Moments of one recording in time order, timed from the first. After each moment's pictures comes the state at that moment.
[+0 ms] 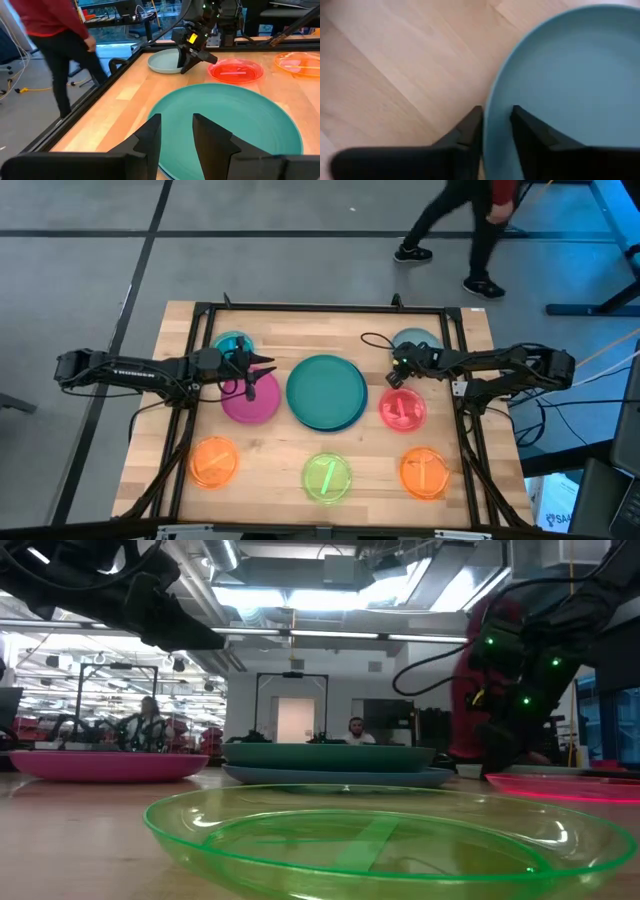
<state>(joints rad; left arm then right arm) 0.11 0.77 0.28 0.27 -0.23 0.06 -0.42 1.31 0.38 -0.14 0.27 0.26</state>
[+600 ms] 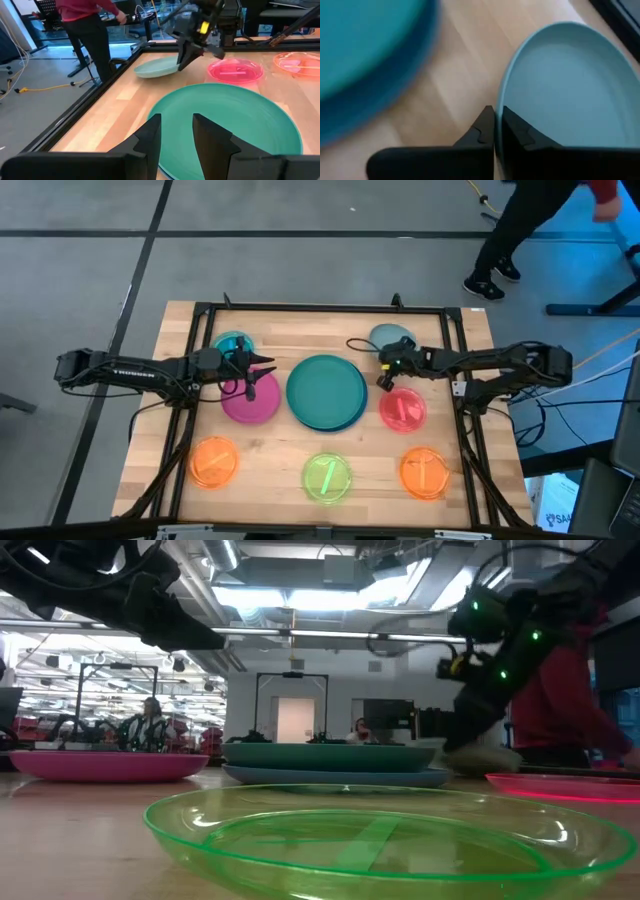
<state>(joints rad) 0.11 0.77 0.28 0.27 -0.23 0.06 -0.26 1.31 0.53 -0.11 0.27 0.07</state>
